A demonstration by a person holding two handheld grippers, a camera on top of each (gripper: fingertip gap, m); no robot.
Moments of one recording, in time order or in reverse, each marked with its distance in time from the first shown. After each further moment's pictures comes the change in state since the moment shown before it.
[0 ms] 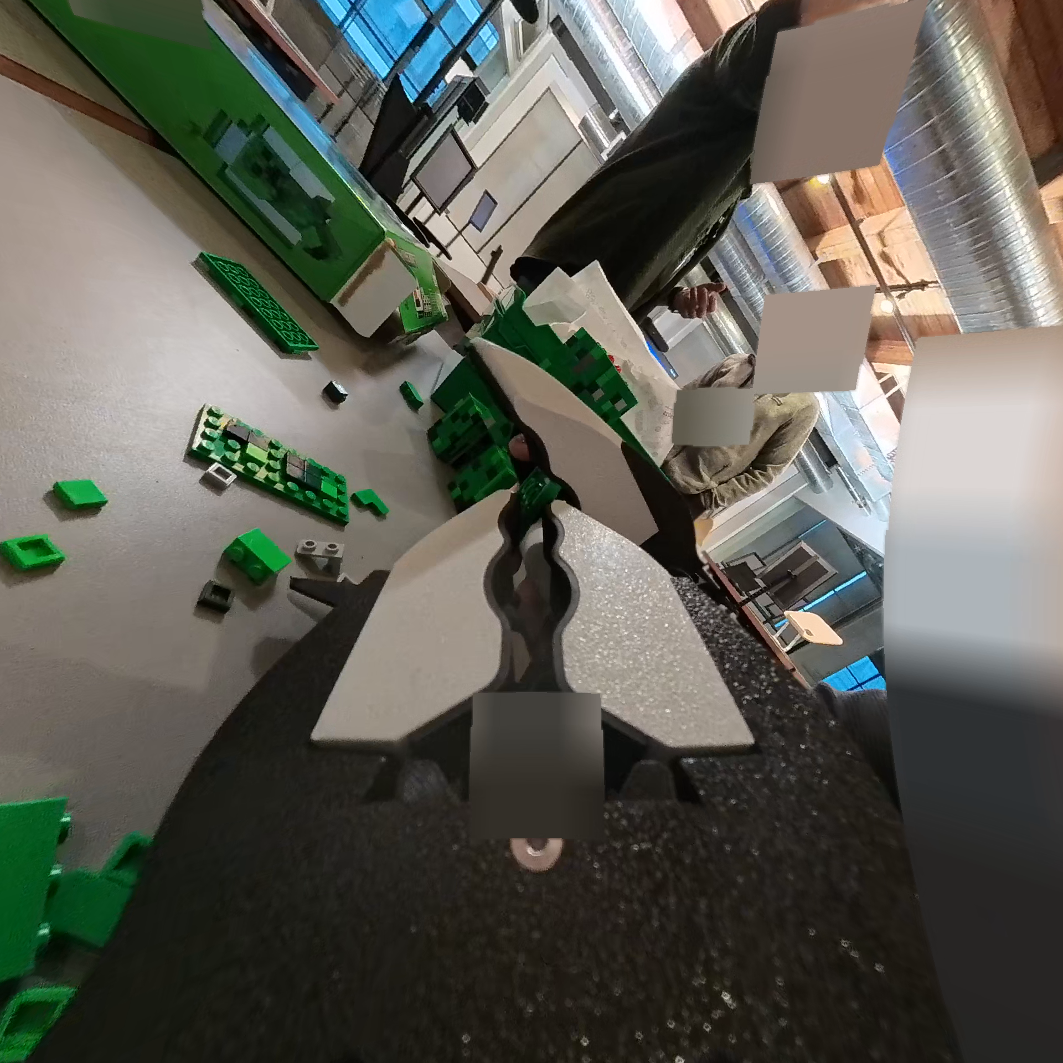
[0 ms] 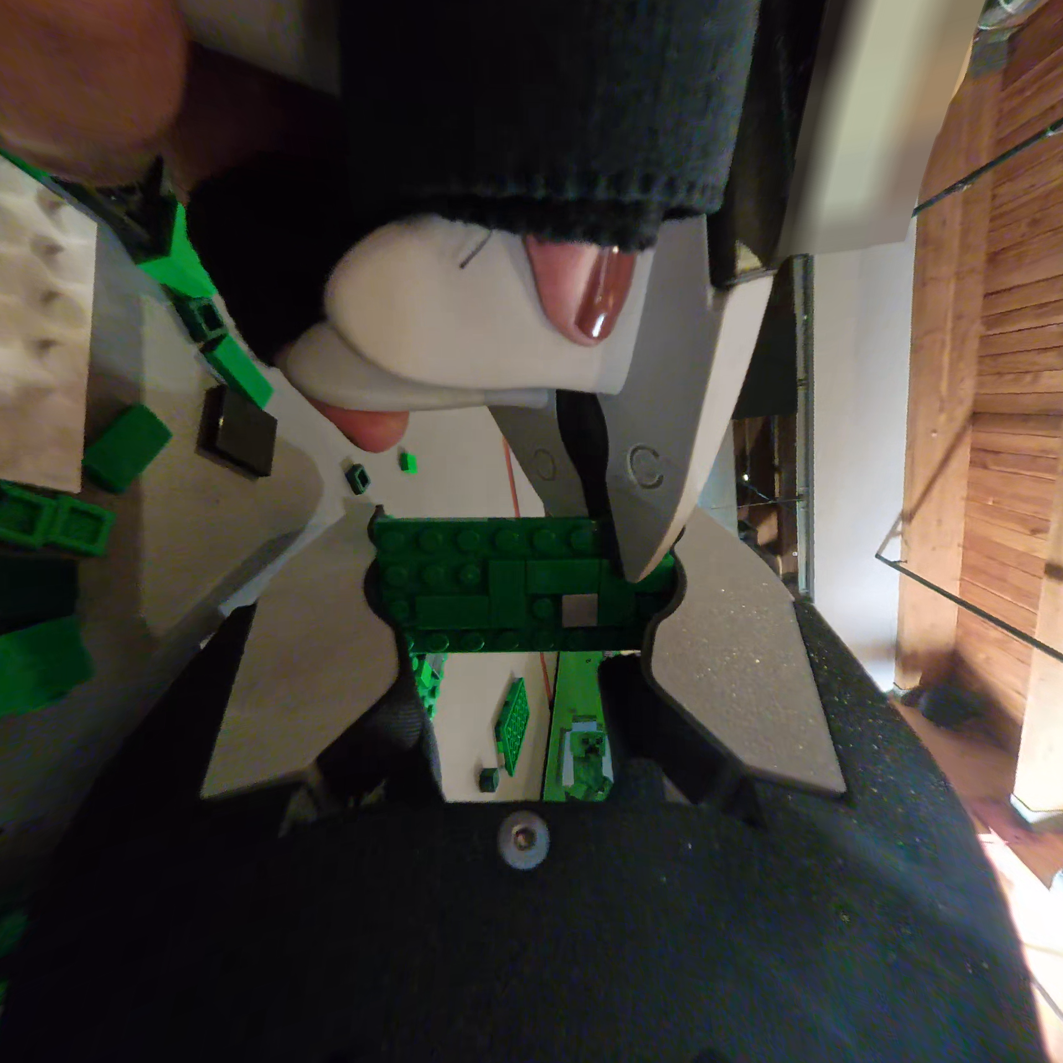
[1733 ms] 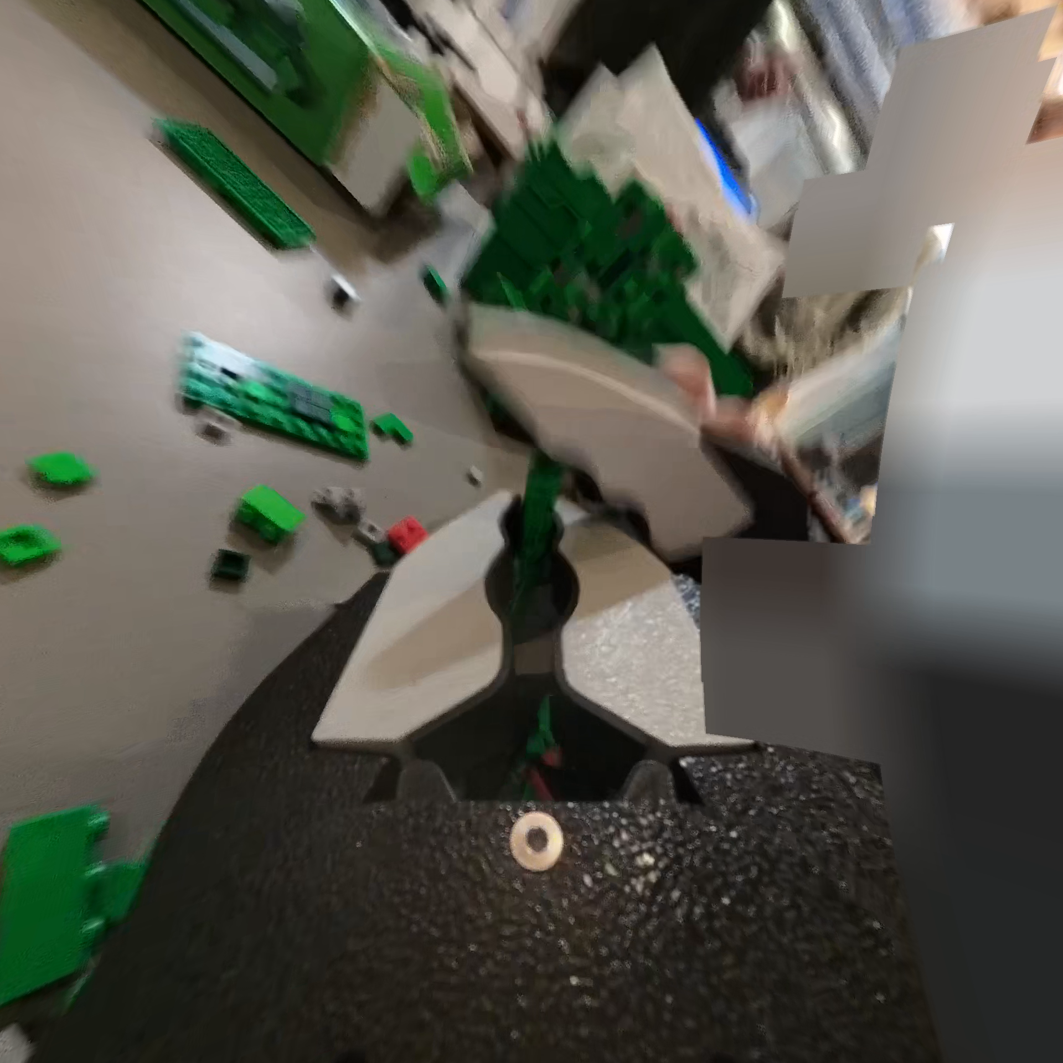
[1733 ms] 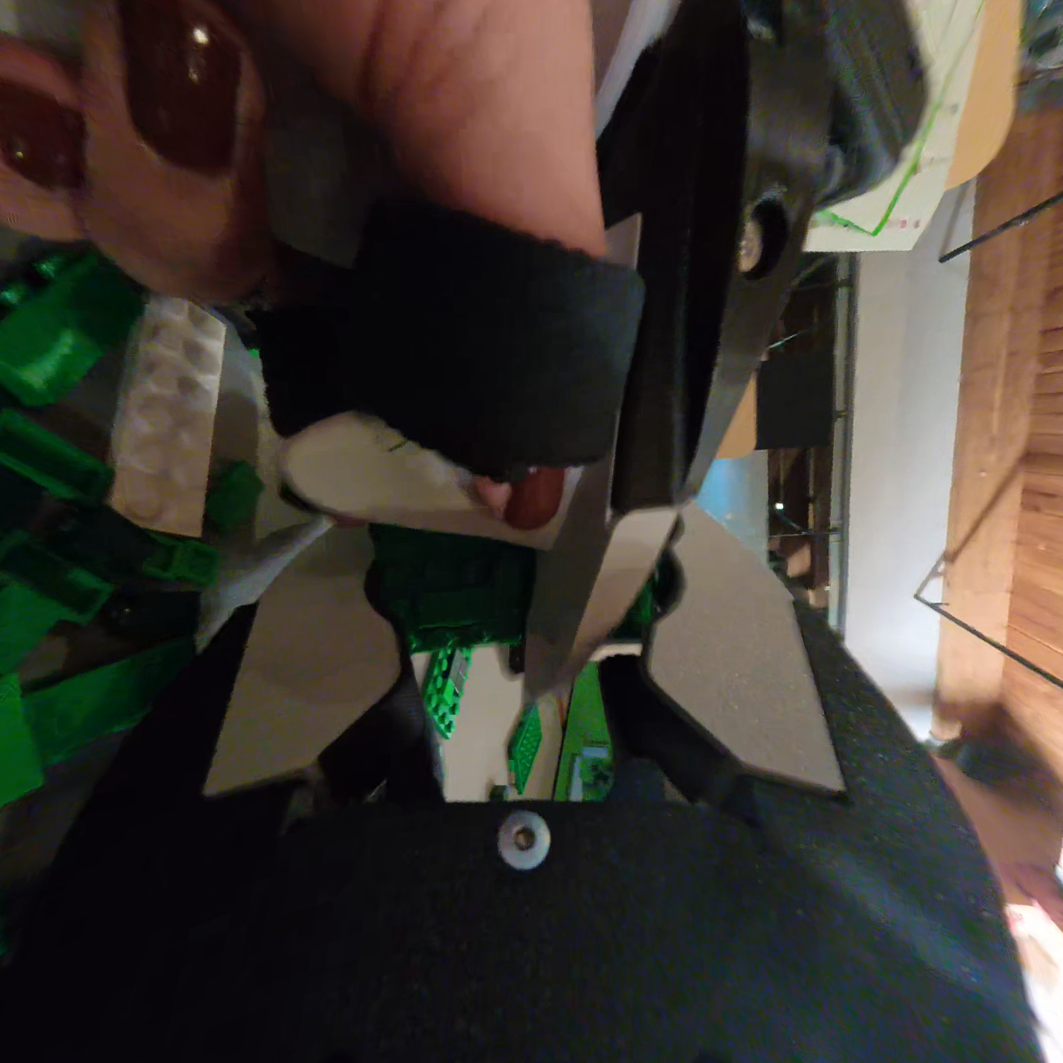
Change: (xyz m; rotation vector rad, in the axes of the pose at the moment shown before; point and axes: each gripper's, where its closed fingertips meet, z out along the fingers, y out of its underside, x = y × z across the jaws) left arm -0.010 0.027 0.006 -0.245 -0.079 0.086; right arm -0.006 -0.023 -0.008 0.052 -0.054 -0.028
